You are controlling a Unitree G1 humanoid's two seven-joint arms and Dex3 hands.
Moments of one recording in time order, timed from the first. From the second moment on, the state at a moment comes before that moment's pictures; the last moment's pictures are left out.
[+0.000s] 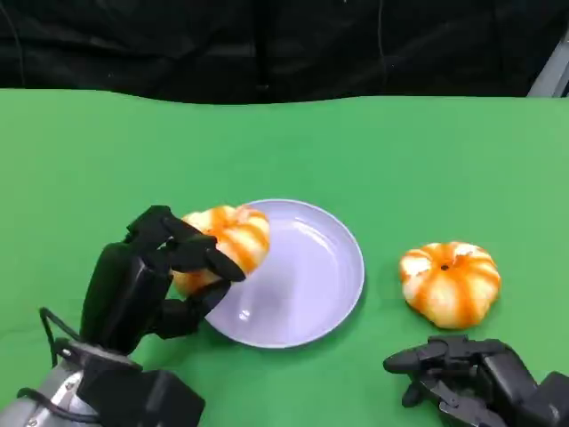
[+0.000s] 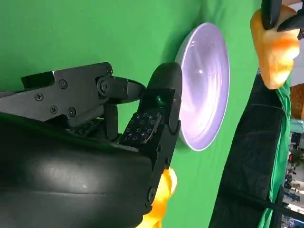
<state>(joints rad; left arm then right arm) -0.35 0.29 -0.31 0.79 0.64 -0.90 0.68 -0.03 -0.05 0.05 0.67 0.00 -0.67 0.27</state>
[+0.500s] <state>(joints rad) -0.42 0.25 -0.34 0.90 0.65 -0.94 0.59 -0.03 -0.05 0.05 0.67 -0.01 -0.67 0.25</state>
